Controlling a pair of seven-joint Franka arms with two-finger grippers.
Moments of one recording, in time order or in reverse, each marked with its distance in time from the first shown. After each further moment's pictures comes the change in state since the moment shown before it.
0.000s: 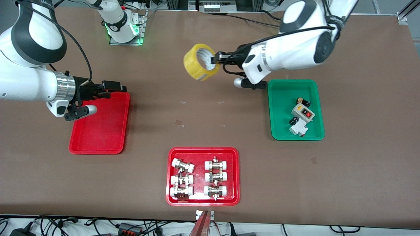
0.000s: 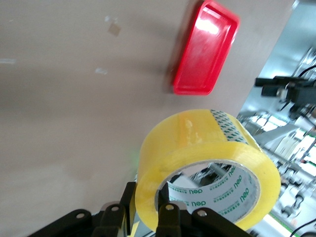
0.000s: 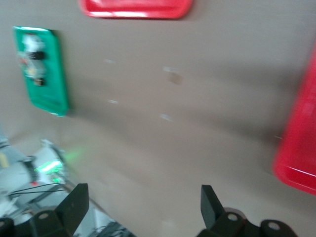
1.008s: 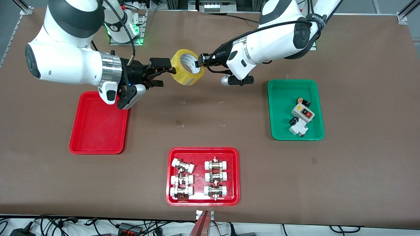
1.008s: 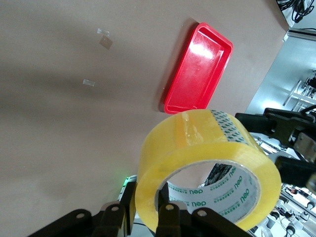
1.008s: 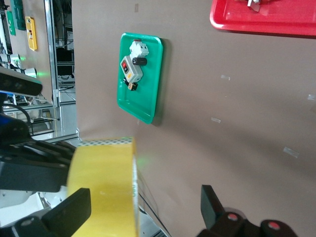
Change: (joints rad) left arm -0.071 0.023 -0.004 0.000 0.060 0.142 -0.129; right arm 0.243 0.008 0.002 0.098 0.239 0.125 0.082
